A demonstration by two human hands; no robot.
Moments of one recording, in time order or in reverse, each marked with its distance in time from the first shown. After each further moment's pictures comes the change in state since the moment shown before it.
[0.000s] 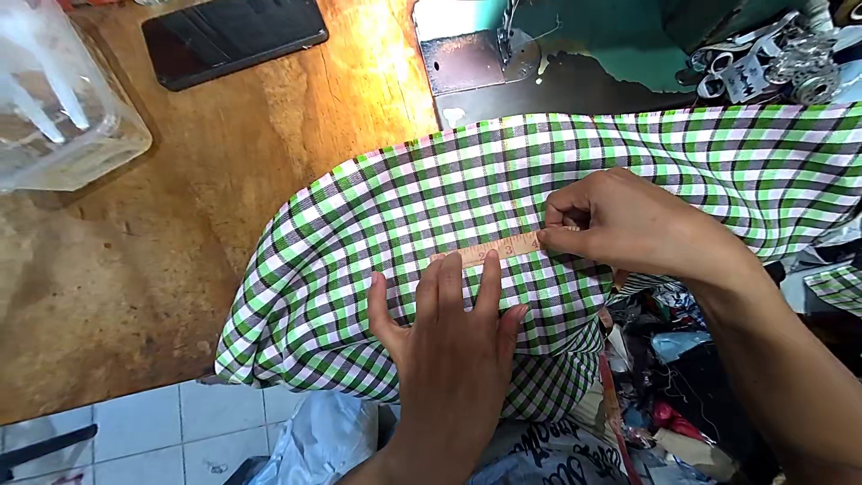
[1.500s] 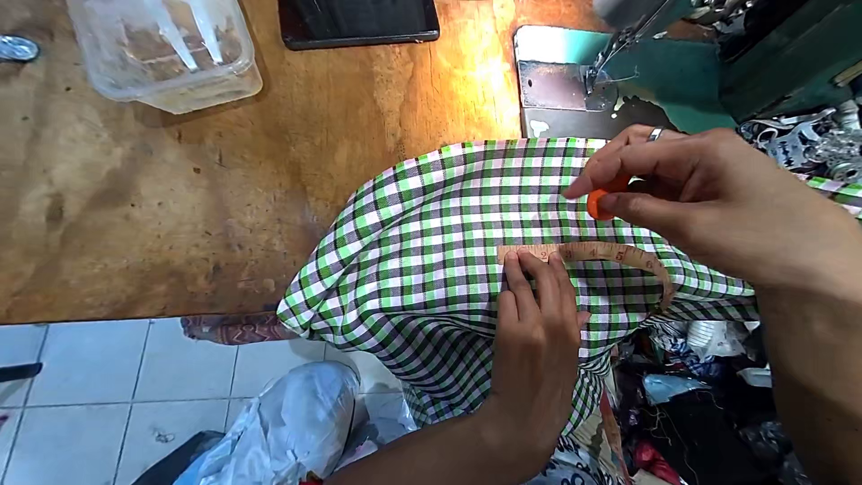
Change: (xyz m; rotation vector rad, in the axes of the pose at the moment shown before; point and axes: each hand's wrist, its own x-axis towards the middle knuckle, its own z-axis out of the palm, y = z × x) left_hand -0.001 0.027 0.014 0.062 0.119 -0.067; right_hand 0.003 -0.057 -0.024 0.099 0.165 -0.321
